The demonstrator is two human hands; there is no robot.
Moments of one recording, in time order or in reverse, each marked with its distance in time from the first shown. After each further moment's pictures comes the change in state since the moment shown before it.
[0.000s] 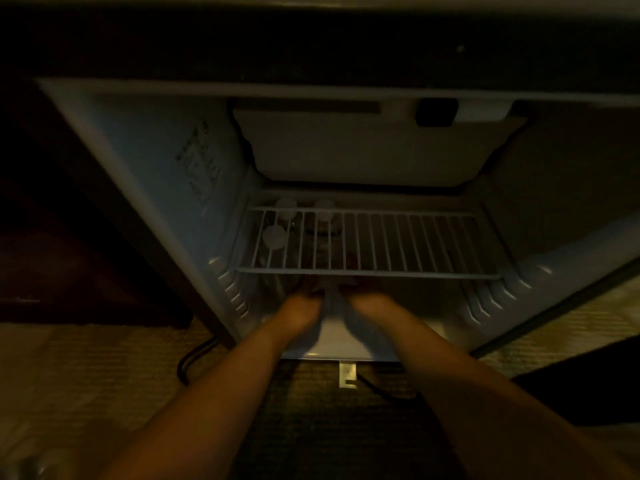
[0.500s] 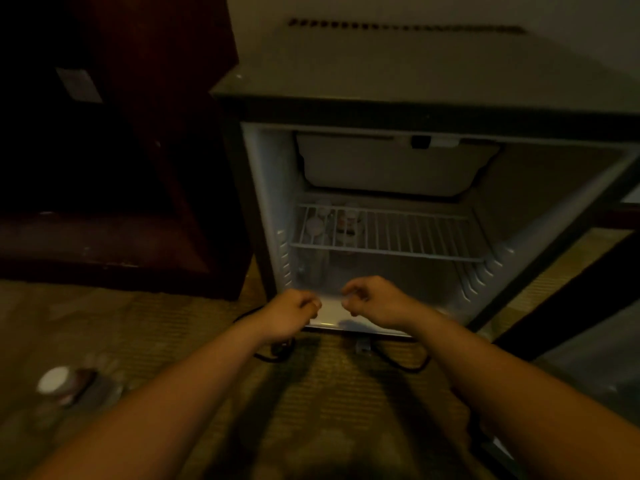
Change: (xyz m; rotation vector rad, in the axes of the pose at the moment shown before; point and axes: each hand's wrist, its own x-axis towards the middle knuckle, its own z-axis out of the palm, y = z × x) left_hand -0.128 0.002 -0.066 0.119 -0.184 0.010; right_hand -0.121 -0.038 -0.009 -0.154 -0.209 -0.194
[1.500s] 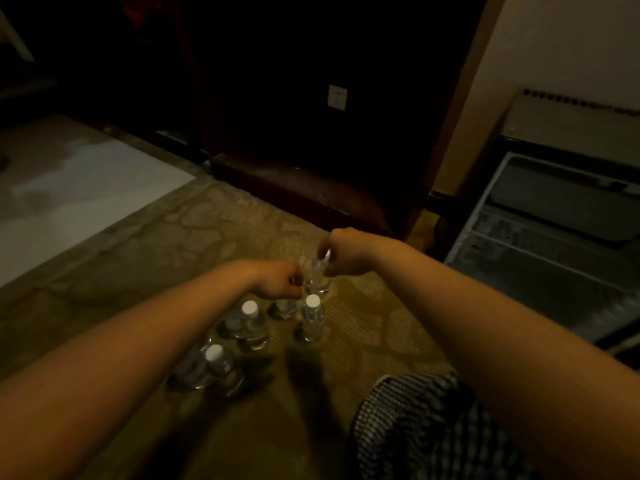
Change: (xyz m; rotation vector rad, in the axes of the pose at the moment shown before) left_hand -0.401 -0.117 -0.120 0.388 0.057 -0.281; right_hand -0.200 -0.302 0.217 -0.755 -0.234 -0.523
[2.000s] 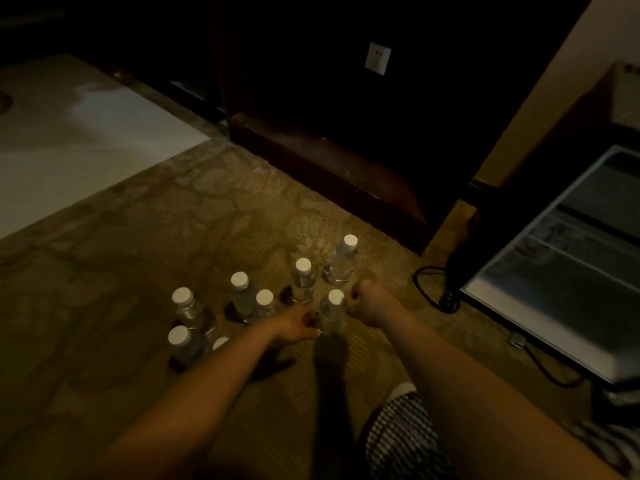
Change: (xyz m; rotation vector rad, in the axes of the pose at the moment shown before) left_hand 0.065 -0.061 0.107 -0.536 -0.007 -0.104; right_hand 0.068 0.032 0.116 0.168 -0.029 0.283
